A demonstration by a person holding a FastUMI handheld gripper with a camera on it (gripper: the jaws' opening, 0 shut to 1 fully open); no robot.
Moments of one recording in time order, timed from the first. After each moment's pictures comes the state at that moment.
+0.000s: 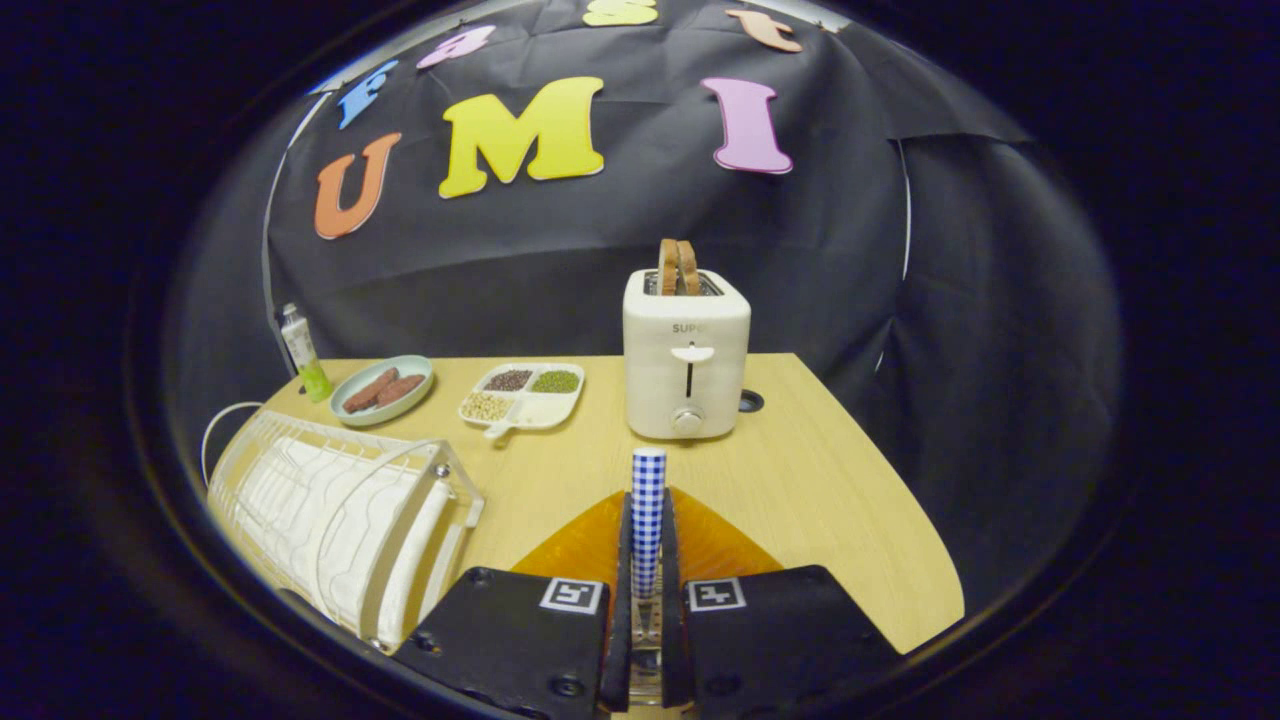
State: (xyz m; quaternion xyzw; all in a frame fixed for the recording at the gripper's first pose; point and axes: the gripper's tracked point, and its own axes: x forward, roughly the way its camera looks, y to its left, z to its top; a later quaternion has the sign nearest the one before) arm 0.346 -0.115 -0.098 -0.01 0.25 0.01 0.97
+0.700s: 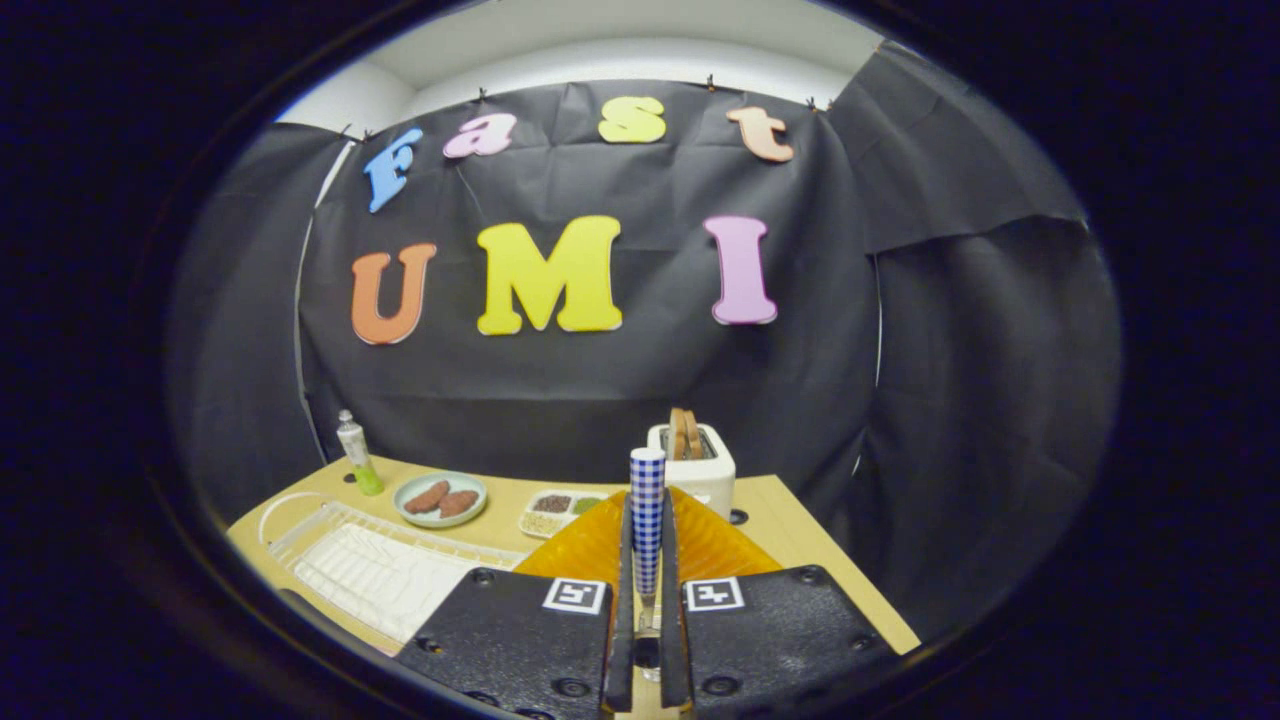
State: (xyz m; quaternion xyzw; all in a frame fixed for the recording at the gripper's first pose) arm 0.237 -0.069 0.084 -0.02 0.06 0.02 1.00
